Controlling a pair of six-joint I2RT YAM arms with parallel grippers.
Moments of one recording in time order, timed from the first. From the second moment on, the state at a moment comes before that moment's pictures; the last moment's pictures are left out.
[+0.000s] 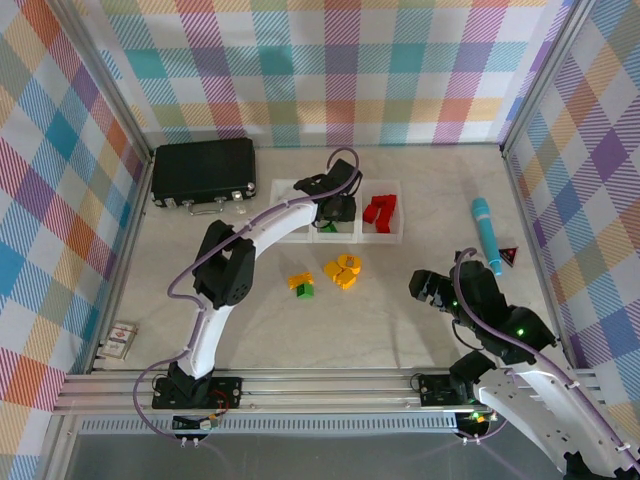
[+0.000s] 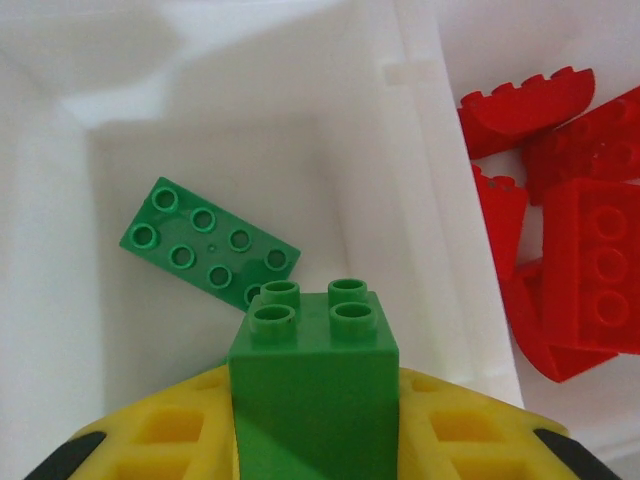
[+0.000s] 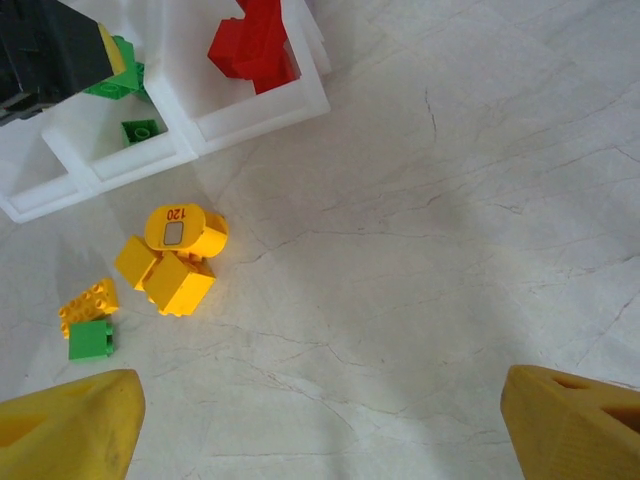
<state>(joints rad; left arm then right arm) -0.68 2.21 1.92 -0.67 -0.16 -0.47 0.58 0.54 0.71 -0.94 0.21 0.75</state>
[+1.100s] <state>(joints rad) -0.62 1.77 1.55 -0.42 -0.06 -0.40 0.58 0.53 0.72 -0.99 0.15 0.78</state>
